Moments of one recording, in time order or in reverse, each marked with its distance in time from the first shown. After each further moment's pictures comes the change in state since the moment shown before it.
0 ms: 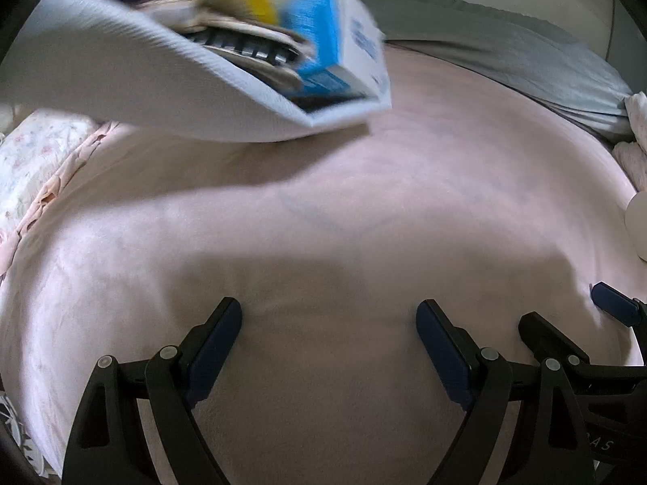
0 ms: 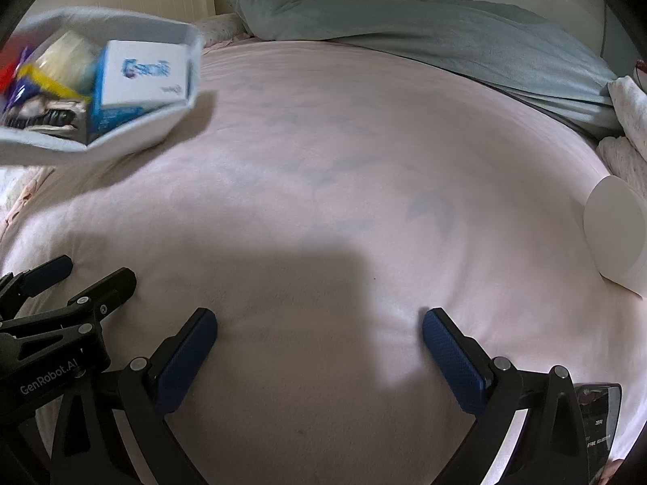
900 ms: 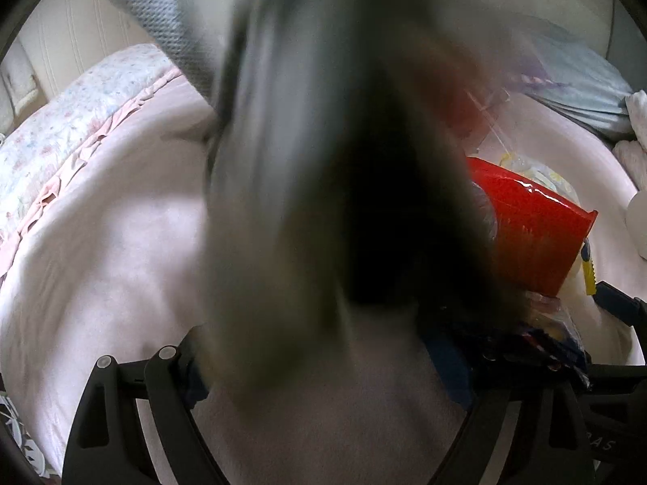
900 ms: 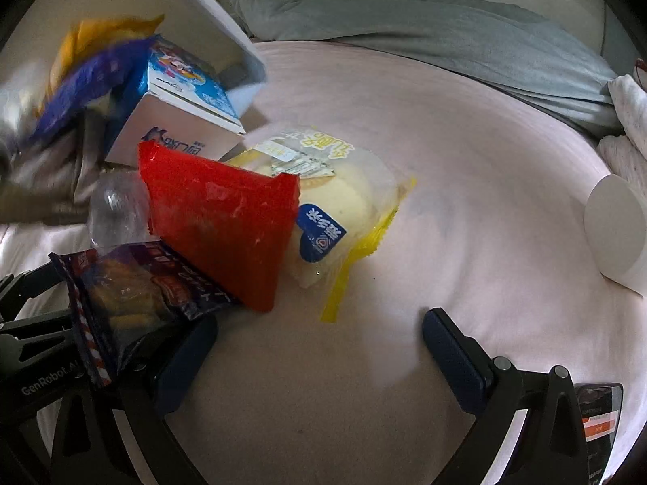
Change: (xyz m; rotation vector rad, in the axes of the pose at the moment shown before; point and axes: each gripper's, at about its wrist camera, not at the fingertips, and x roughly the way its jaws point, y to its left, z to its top) left arm -0.003 -0.006 -0.002 0.002 0.002 0.003; right arm -0.004 0.000 0.001 0.003 0.001 0.003
